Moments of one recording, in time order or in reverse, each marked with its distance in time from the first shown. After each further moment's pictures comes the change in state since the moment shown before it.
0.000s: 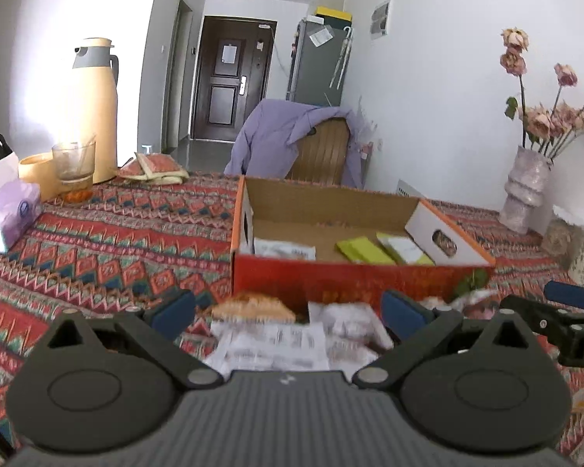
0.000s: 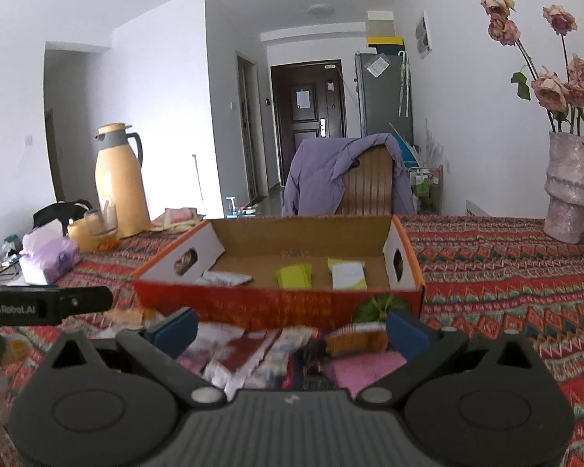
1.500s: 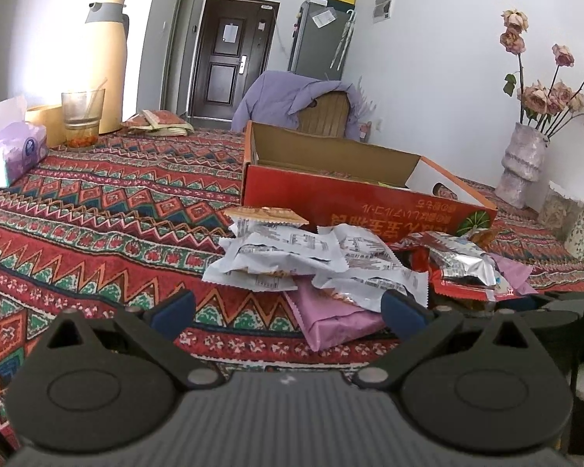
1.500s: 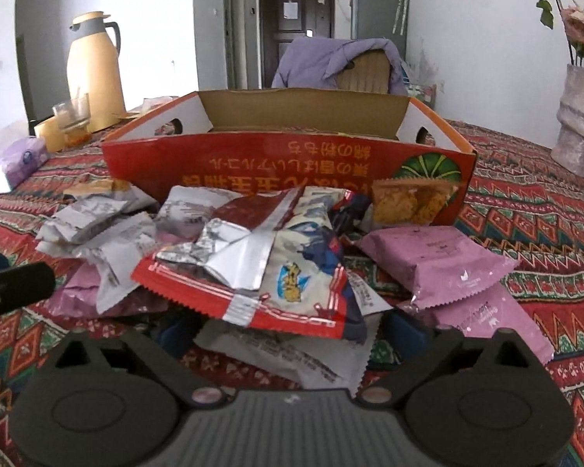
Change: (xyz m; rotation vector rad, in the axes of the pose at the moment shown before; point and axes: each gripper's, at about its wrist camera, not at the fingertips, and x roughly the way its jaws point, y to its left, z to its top) left arm -0.004 0.017 -0.059 -0.040 0.055 -0.024; right arm 0.067 0.034 -0.057 -0.035 0.296 -0.083
